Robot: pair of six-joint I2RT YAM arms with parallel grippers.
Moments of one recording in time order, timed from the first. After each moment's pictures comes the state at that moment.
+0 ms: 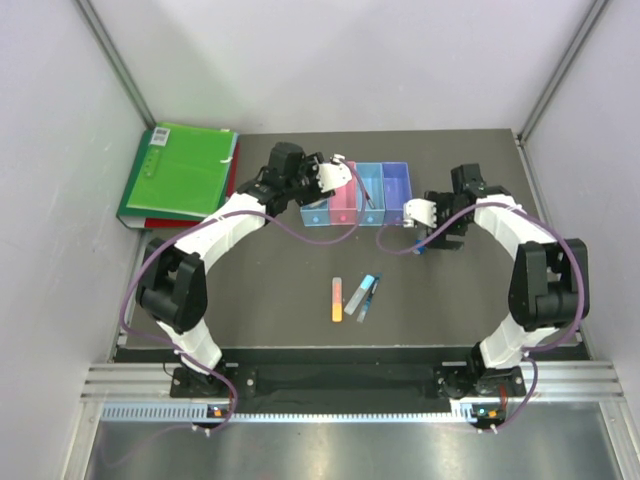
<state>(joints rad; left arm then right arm) -0.49 1.72 1.37 -0.19 0.14 0.87 0.11 1.64 1.16 -0.68 -0.23 -1.37</state>
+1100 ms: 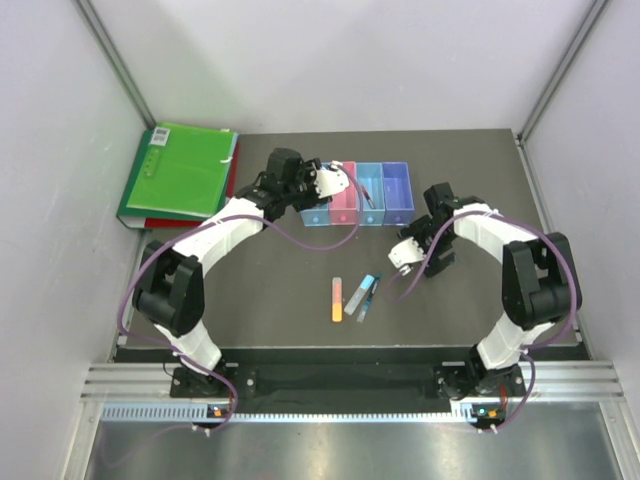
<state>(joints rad) -0.49 1.69 1.31 -0.18 0.14 0.89 0.26 1.66 1.06 -0.78 -0.19 -1.90</state>
